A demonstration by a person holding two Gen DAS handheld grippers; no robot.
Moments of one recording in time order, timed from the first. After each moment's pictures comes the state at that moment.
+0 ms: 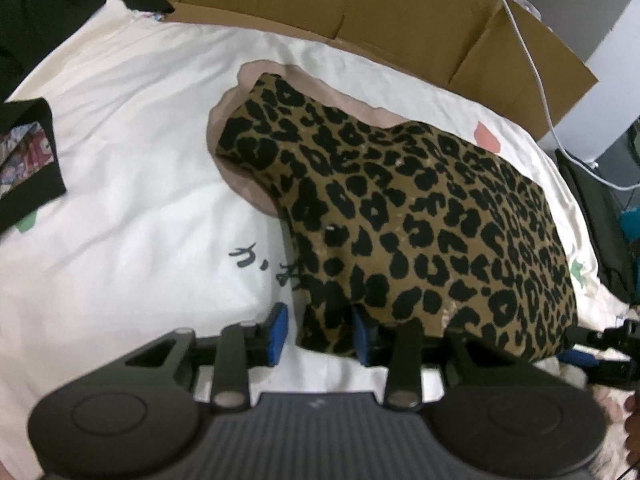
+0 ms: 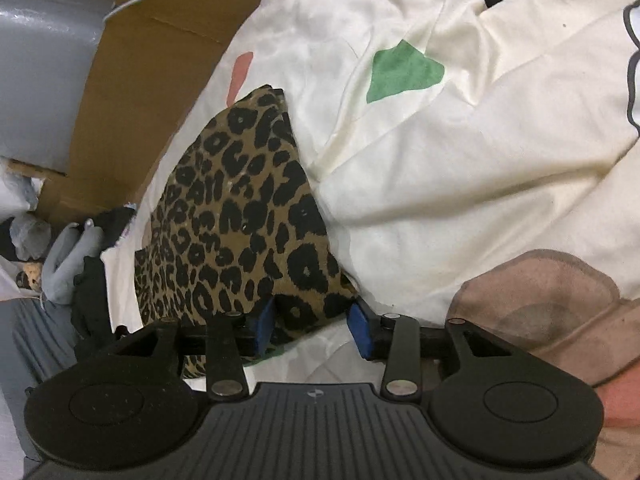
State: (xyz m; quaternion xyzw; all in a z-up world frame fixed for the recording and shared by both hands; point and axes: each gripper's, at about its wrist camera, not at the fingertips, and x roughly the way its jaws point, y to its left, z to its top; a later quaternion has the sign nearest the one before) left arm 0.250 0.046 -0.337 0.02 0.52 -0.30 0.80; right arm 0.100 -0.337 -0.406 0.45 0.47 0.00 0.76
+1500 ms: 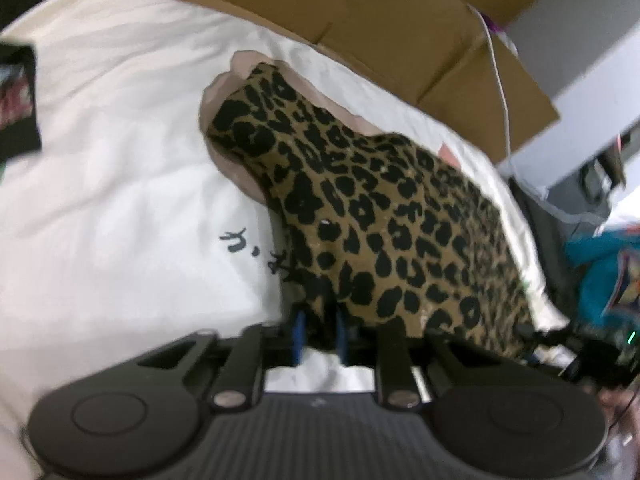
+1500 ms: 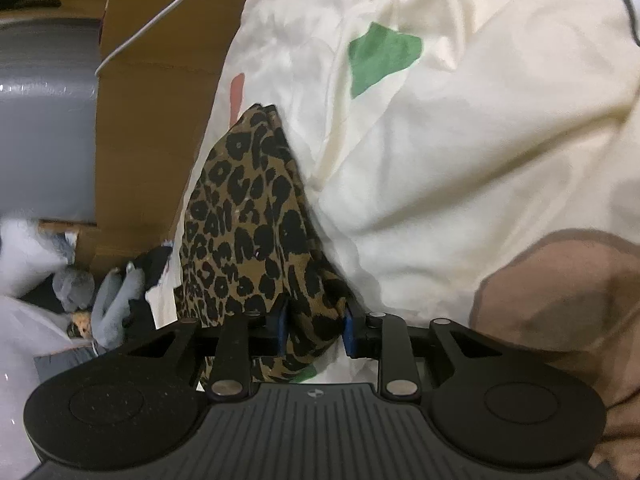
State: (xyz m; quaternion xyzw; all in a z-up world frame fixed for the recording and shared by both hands) left arm 0.268 0.061 -0.361 -0.07 0.52 -0.36 0.77; right arm 0.101 -0.346 -0.430 0.55 0.42 0.02 0.72
